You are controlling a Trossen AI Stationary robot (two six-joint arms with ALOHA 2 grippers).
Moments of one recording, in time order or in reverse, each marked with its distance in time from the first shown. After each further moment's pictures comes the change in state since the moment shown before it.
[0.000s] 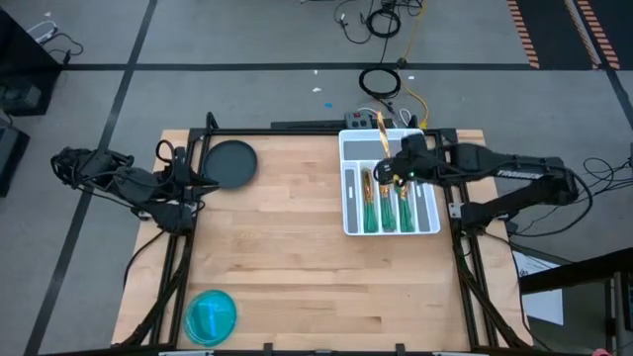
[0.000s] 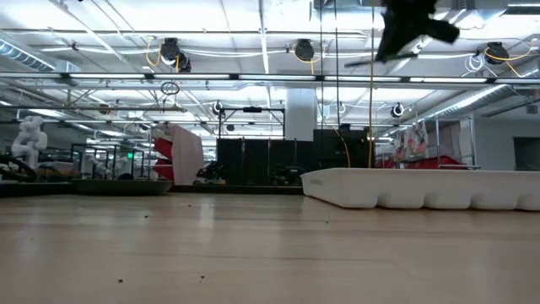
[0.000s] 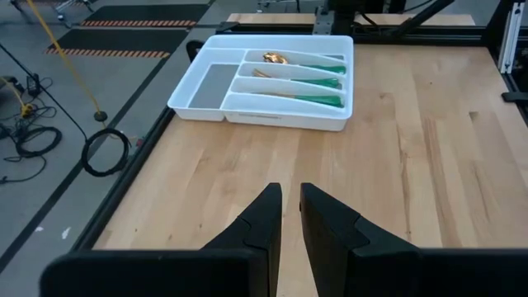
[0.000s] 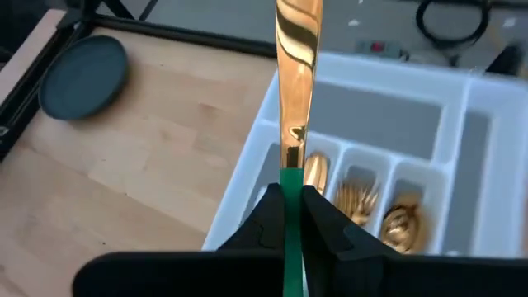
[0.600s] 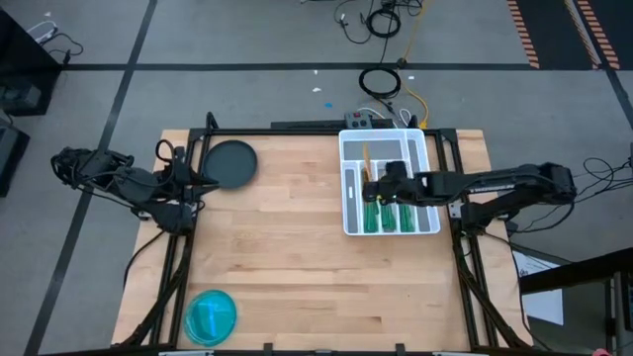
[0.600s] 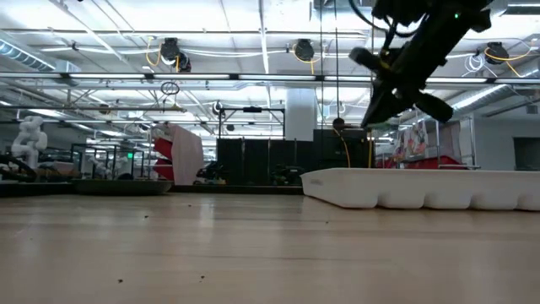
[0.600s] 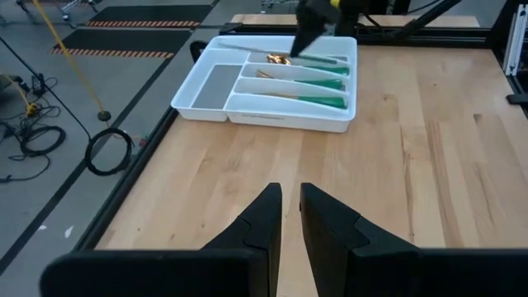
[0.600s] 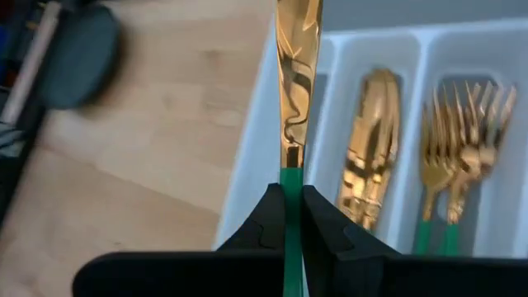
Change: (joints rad) left arm 0.000 0.000 0.000 0.000 -0.010 -0.004; right arm 0.009 -0.001 -0.543 0.655 -0.110 0.183
